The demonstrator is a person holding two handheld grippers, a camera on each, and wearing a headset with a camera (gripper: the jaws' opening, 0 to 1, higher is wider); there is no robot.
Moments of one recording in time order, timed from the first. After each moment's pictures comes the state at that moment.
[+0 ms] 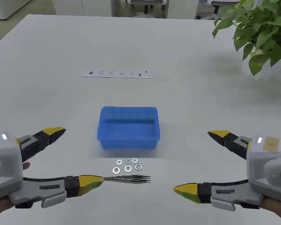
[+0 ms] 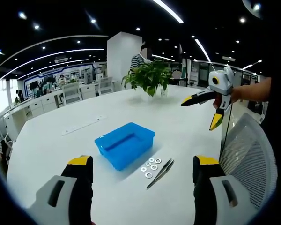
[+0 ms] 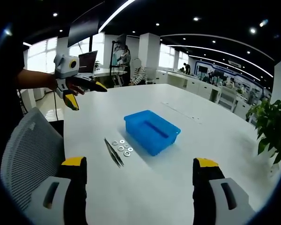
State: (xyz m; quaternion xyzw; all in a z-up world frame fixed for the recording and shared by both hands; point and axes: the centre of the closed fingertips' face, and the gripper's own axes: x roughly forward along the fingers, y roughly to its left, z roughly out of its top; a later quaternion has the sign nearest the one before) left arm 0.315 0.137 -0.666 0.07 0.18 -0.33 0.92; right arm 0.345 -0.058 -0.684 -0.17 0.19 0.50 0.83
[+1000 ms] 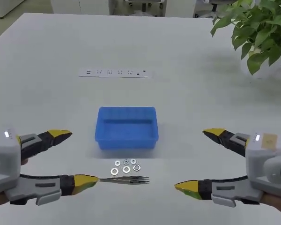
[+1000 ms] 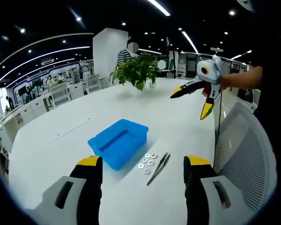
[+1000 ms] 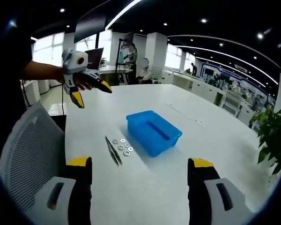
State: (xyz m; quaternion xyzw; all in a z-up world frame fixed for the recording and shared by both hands) left arm 0.316 0.131 -0.669 0.11 0.20 -0.39 0.89; right arm 0.349 -0.054 -0.683 -0.19 0.18 0.52 0.81
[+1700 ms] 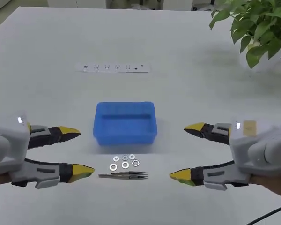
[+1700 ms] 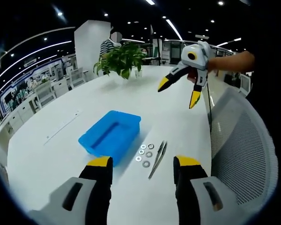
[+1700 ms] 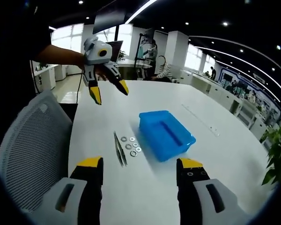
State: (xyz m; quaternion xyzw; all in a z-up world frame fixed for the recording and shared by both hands) left arm 0.323 0.128 -0.691 0.16 0.24 -0.45 0.85; right arm 0.348 -0.032 -0.694 -0.24 0.18 0.59 0.75
